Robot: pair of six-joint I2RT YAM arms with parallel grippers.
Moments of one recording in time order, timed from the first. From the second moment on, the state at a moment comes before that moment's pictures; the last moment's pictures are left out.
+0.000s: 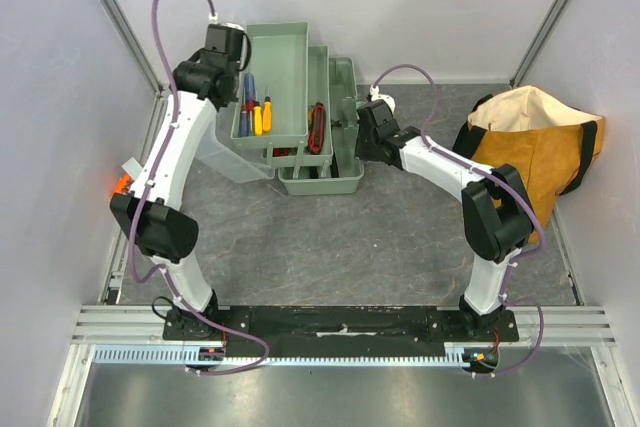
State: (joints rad) left arm -0.25 1.78 2.02 -0.99 -0.48 0.00; right arm 0.54 1.86 1.39 -0.33 0.19 0.52
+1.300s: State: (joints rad) left arm -0.66 1.97 2.15 -0.84 -1.07 0.34; right arm 0.47 1.75 1.23 -0.24 0.03 0.63
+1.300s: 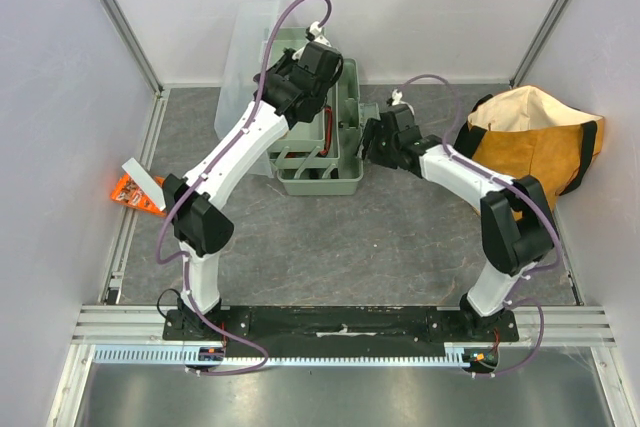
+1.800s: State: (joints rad) left arm -0.73 2.00 2.13 -0.71 -1.13 0.48; right arm 0.39 1.61 1.15 -0.18 0.09 0.69
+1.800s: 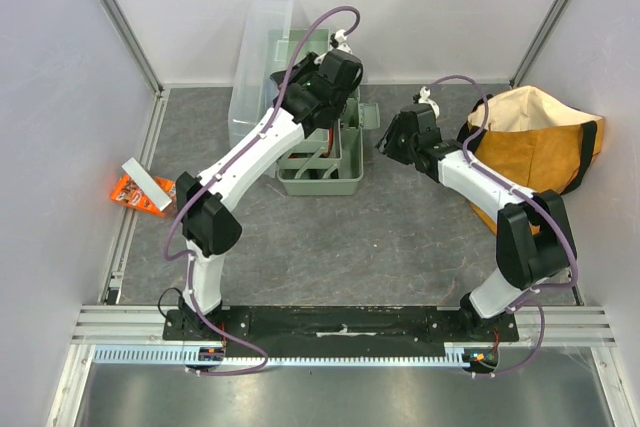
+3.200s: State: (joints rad) left arm -0.89 1.94 2.19 -0.68 -0.51 0.12; right arm 0.37 1.72 1.07 -0.14 0.05 0.71
